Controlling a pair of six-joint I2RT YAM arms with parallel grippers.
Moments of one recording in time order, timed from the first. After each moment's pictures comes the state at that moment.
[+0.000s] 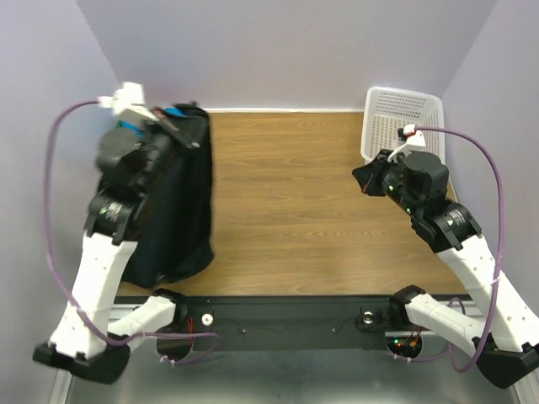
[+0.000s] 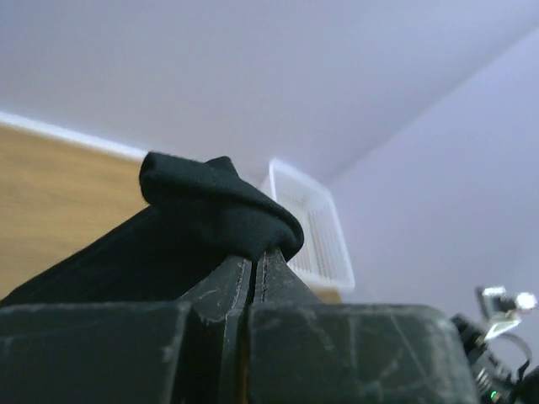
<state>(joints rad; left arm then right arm) -0.21 0.93 1.41 -0.34 0.09 -0.72 0.46 0.90 1.12 -0.51 0.09 0.48</state>
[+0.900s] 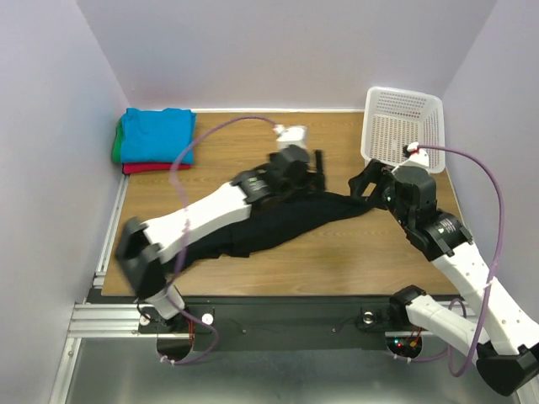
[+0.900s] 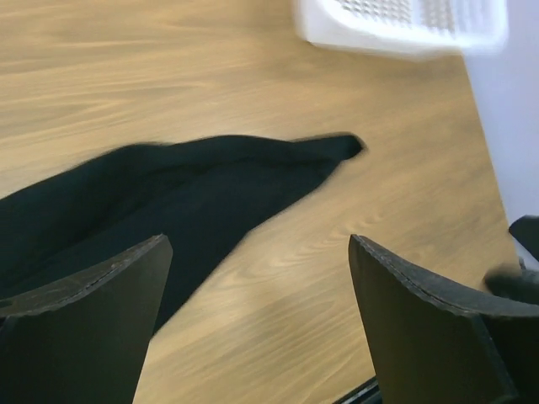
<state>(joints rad) -0.97 1.72 1.53 -0.36 -0.29 -0.66 0.46 0.84 0.96 -0.53 0.30 0.59</state>
